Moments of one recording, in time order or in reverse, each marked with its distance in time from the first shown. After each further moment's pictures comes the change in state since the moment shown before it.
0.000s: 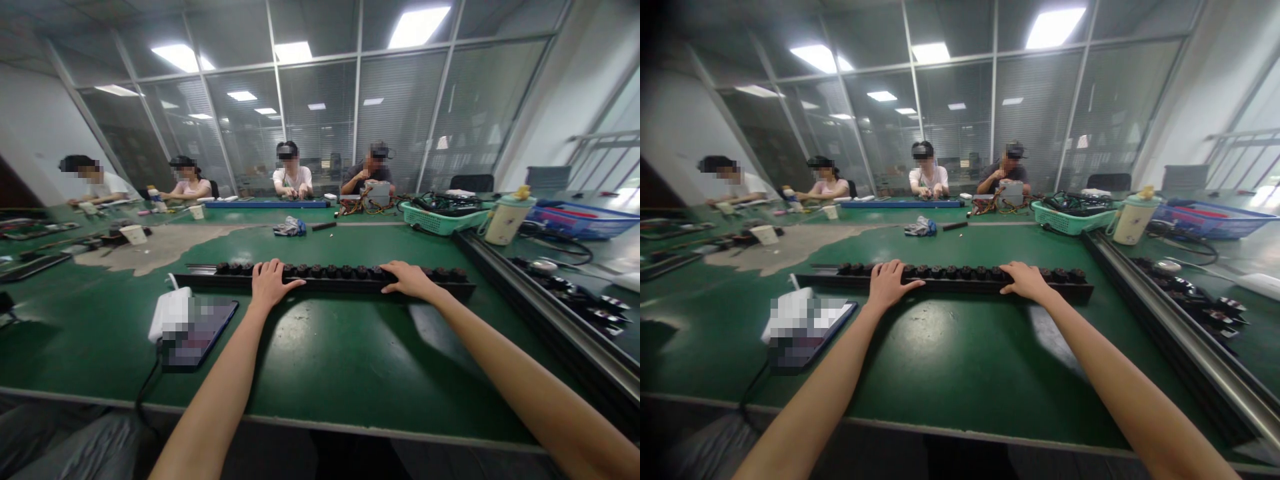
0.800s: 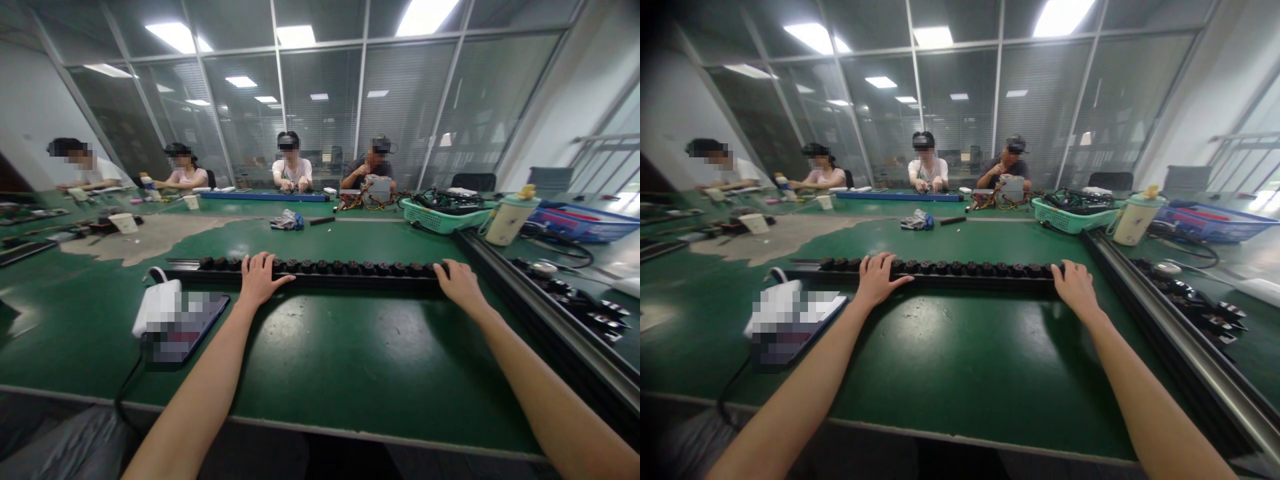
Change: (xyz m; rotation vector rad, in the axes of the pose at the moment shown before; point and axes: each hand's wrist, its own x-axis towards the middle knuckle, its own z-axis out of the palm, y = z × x) left_hand -0.001 -0.015 0.023 -0.082 0.075 -0.031; right_hand -0.047 0.100 0.034 0.082 0.526 0.503
